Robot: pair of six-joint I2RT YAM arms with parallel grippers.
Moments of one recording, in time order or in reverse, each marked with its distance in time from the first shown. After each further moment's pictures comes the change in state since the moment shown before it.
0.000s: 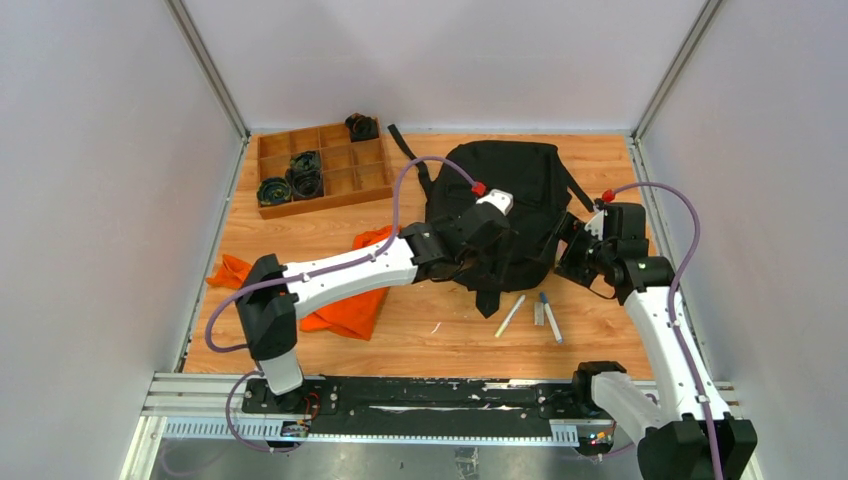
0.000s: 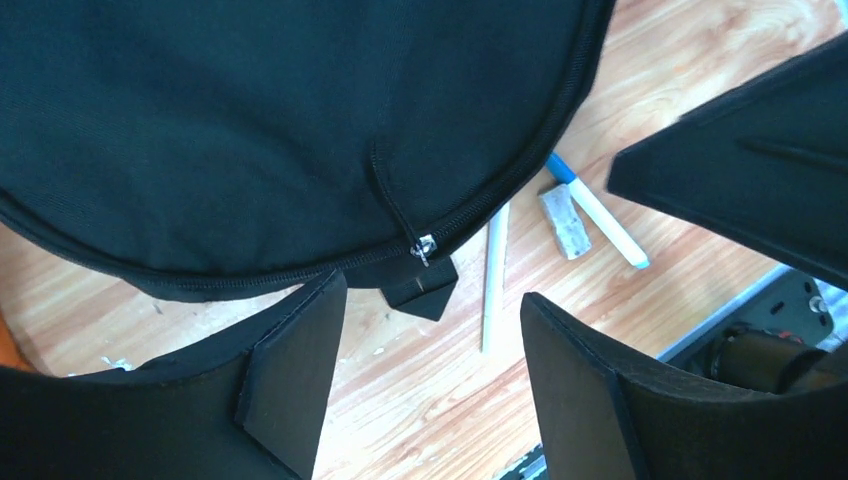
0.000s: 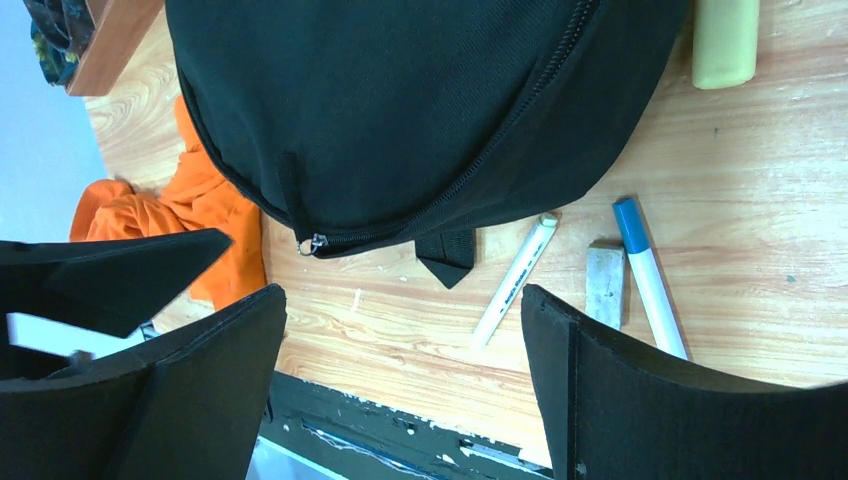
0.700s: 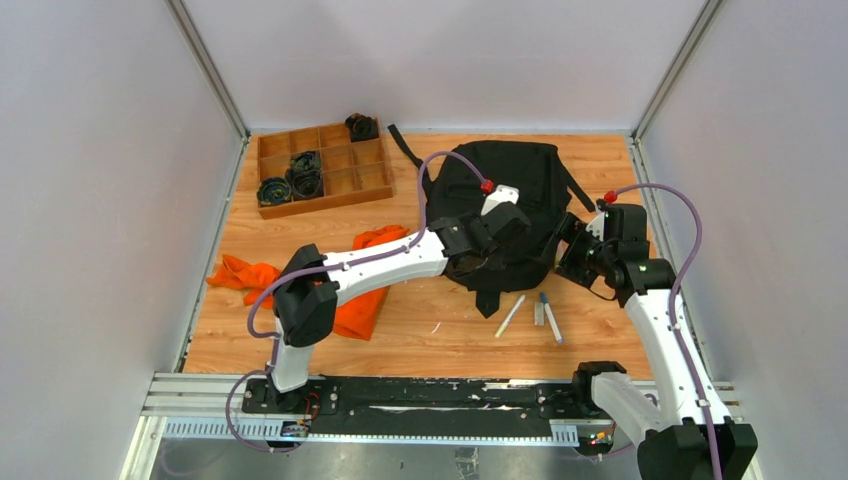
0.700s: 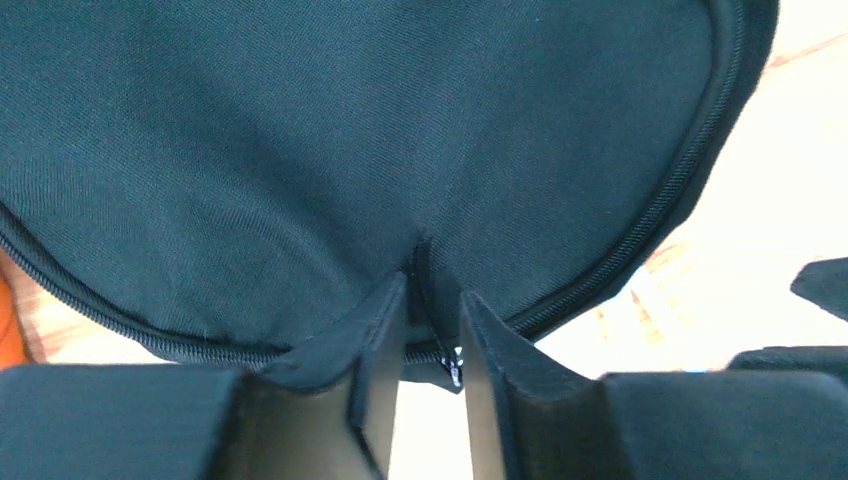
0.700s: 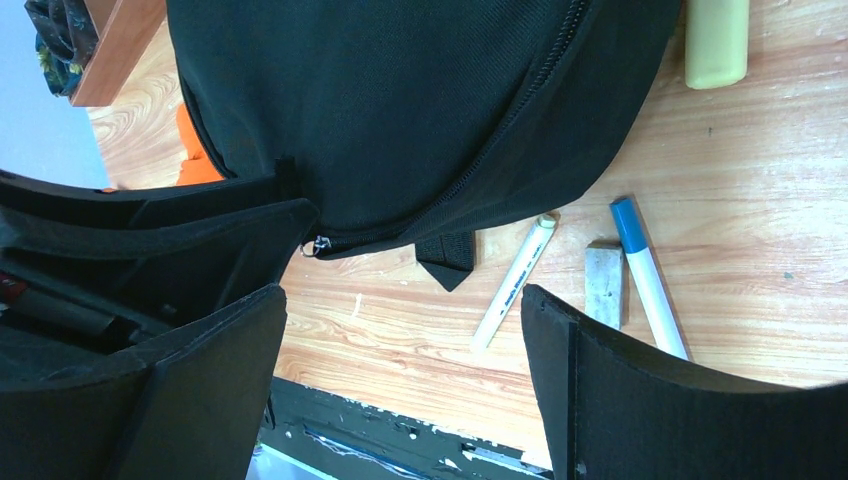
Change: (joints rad) left arm -0.006 0.211 0.167 -0.068 -0.172 -0.096; right arm 0.000 -0.017 -0.004 0.002 0.022 0.020
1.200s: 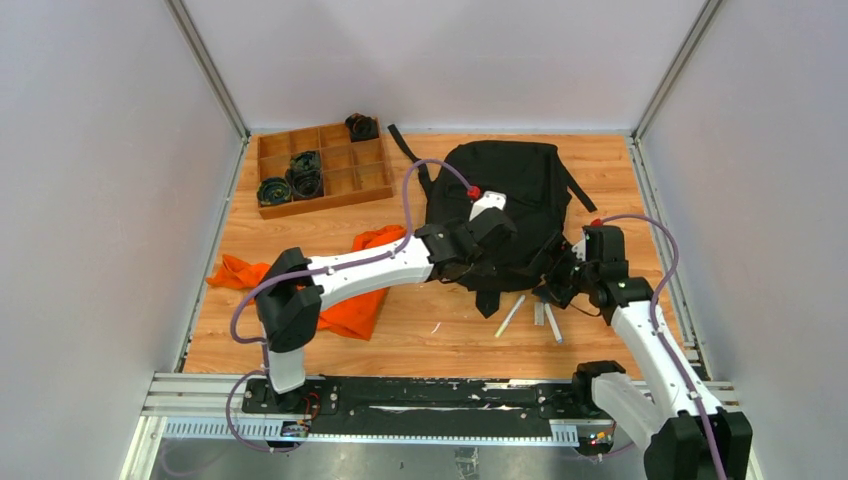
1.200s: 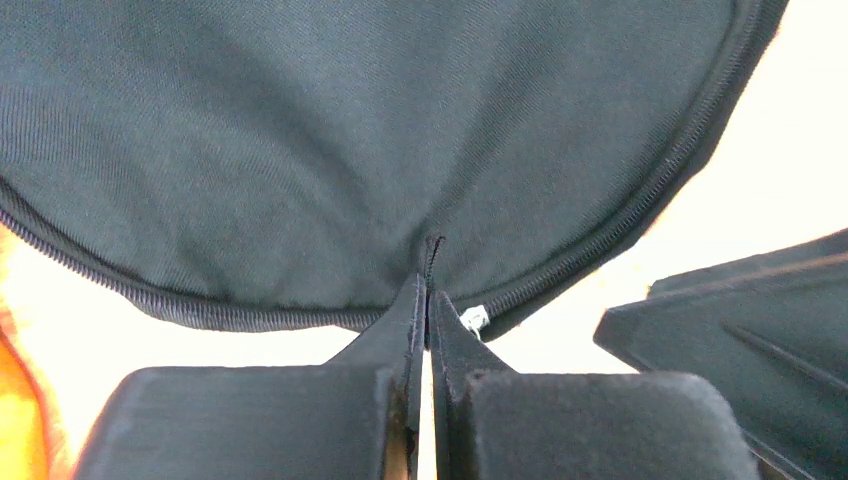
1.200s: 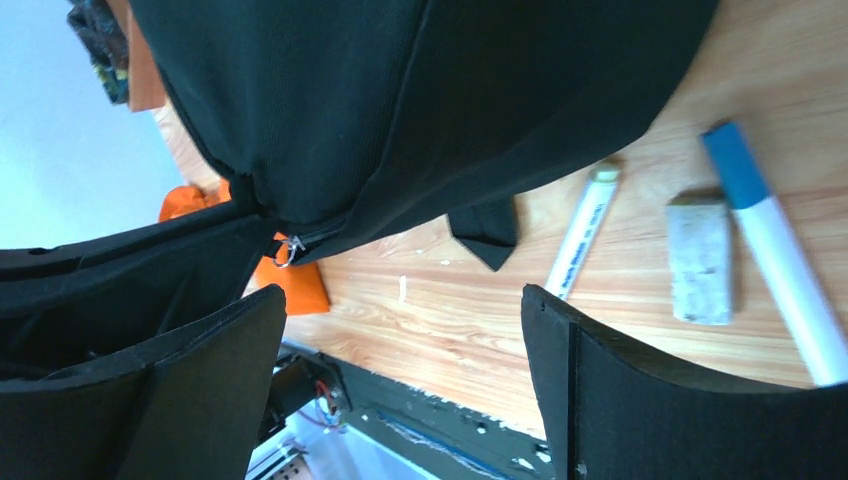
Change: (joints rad) left arm 0.008 -0.058 -0.118 0.053 0.035 -0.037; right arm 0.036 -0.023 -0.236 0.185 -0.074 0.245
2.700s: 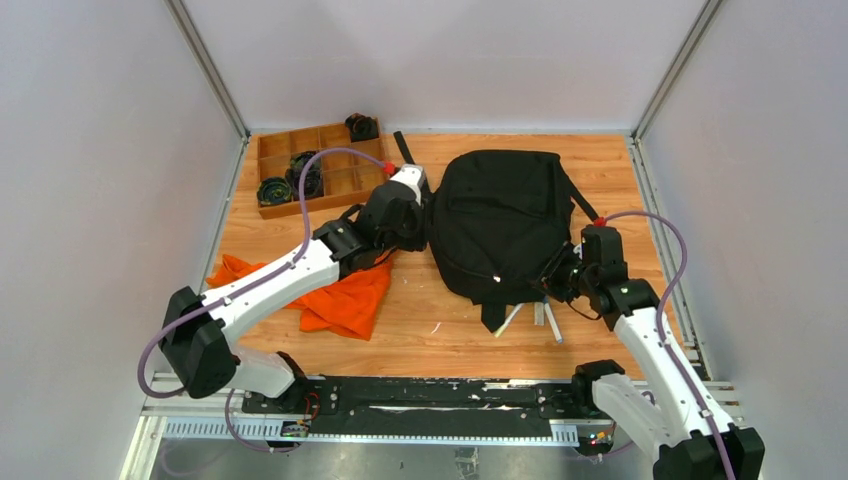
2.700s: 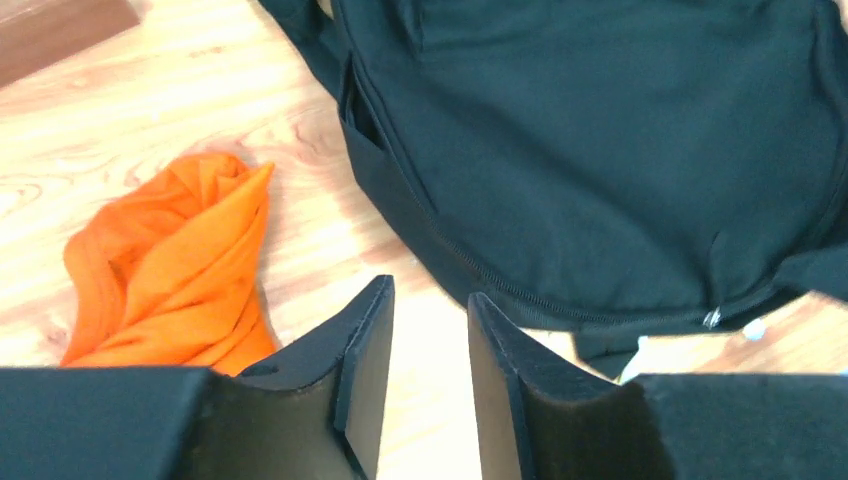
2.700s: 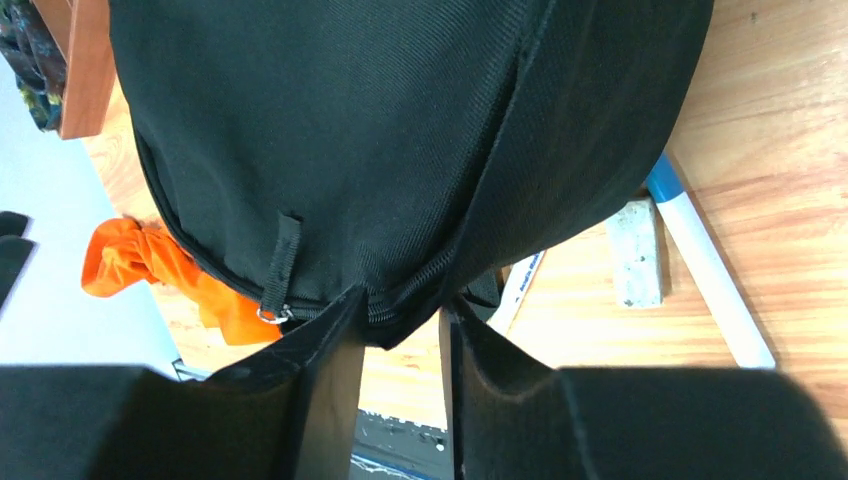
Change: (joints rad) left arm 0.284 -0.503 -0.406 0.152 0.140 0.201; right arm 0.109 -0.072 0.027 -0.072 0.205 0.020
